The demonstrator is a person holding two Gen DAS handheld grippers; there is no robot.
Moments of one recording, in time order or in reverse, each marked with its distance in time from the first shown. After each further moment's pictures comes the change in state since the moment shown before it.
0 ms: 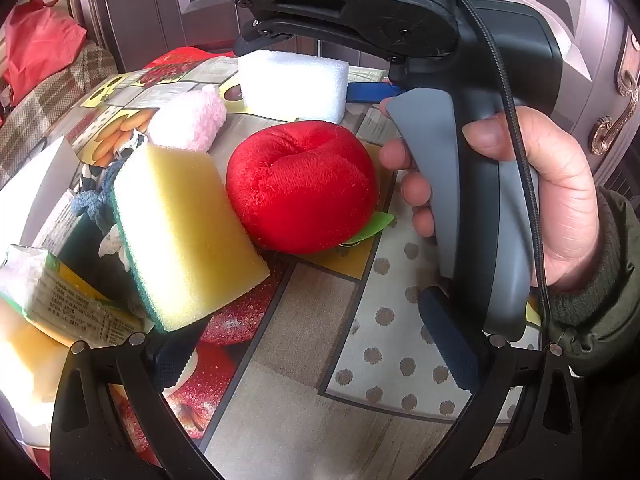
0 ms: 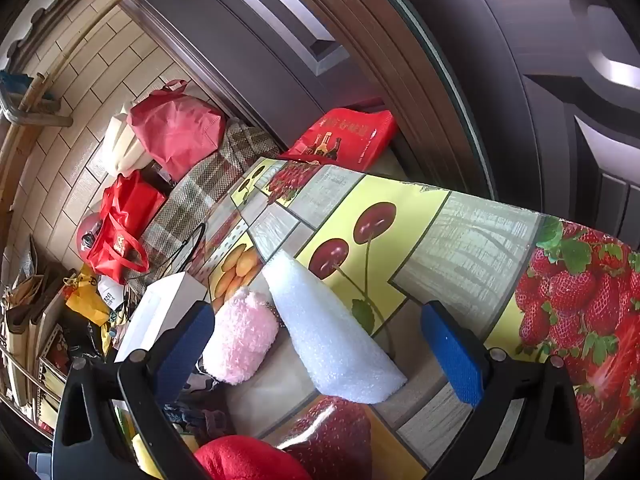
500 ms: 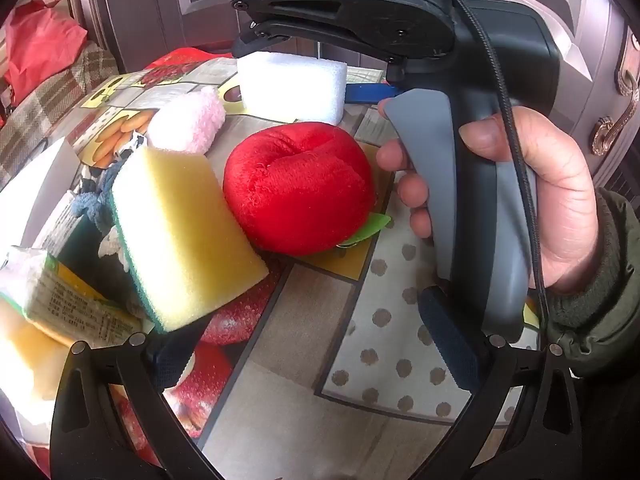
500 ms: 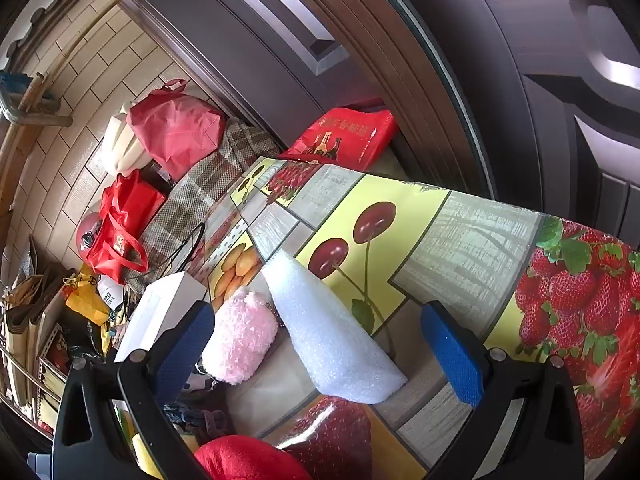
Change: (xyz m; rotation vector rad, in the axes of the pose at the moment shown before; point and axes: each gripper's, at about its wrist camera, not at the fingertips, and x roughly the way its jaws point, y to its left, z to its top) left arm -0.005 -0.008 0.001 -0.012 -0.004 -0.005; right arm -0.001 -0.001 0.000 0.001 0.000 0.002
